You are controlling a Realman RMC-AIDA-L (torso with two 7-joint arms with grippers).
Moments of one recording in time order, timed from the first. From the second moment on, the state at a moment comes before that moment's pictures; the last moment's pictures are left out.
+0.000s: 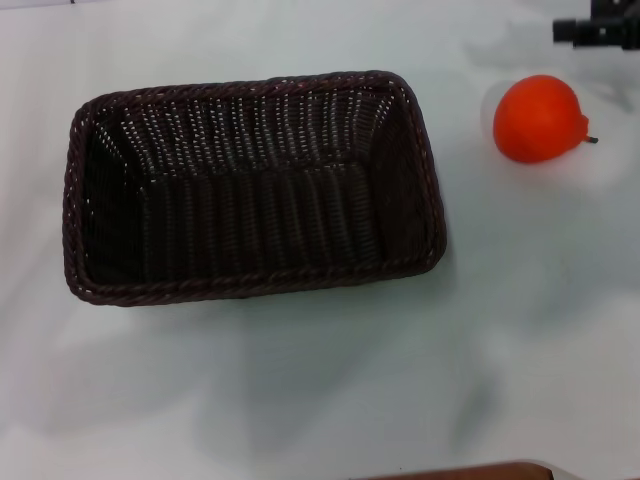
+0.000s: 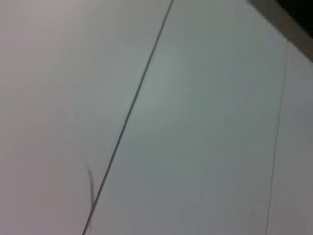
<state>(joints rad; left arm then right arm) -0.30 -2.16 0.18 0.51 1.39 1.82 -1.11 0.50 1.93 -0.74 -0.96 -2.11 -1.35 -1.20</state>
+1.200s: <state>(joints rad) -0.33 -2.16 0.20 0.45 1.39 1.77 -1.10 0.60 1.98 -0.78 -0.83 -2.45 -1.29 -1.21</state>
